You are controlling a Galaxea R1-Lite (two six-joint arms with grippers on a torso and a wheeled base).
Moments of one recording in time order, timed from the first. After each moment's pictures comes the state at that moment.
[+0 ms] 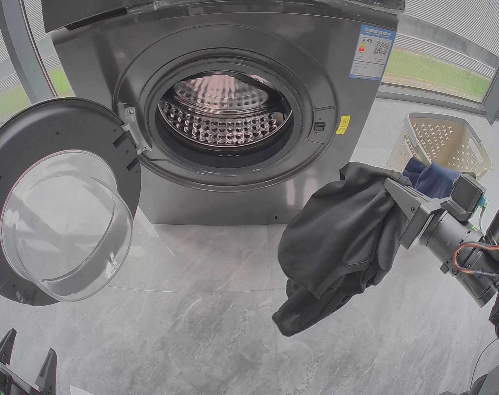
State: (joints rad) left arm 0.00 0.02 -0.02 0.00 0.00 -0.04; right arm 0.64 1.46 -0.41 -1.19 -0.23 0.17
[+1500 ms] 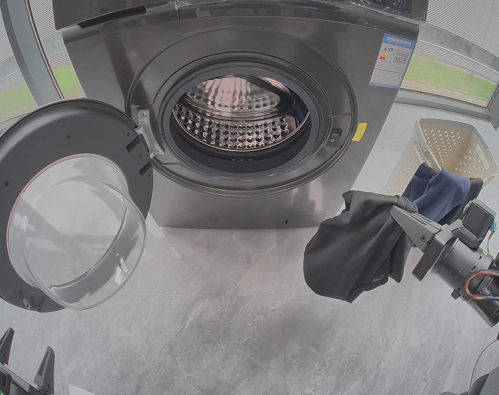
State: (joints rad) left arm 0.00 0.02 -0.02 0.00 0.03 -0.03; right arm 0.67 1.38 -0.29 -1.18 -0.18 0.21
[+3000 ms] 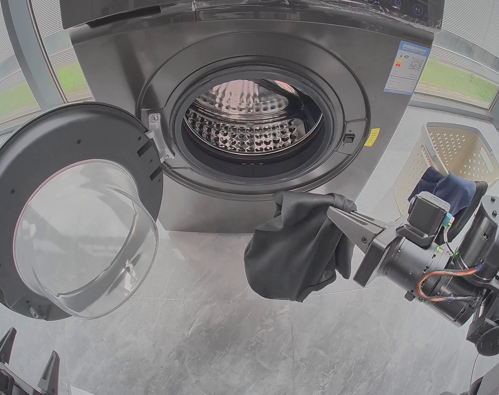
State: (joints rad) left arm 0.00 0.02 -0.02 0.00 -0.02 0.02; right arm 0.81 1.57 -0.46 -1.20 -0.14 0.19
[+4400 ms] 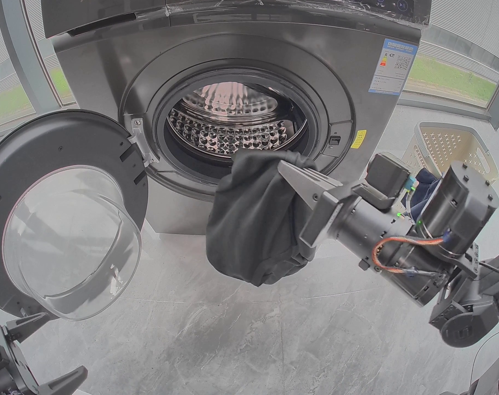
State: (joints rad) left arm -0.04 0.40 -0.18 -0.11 -0.55 0.00; right arm 0.86 1.73 -0.71 -1.26 -0.13 0.22
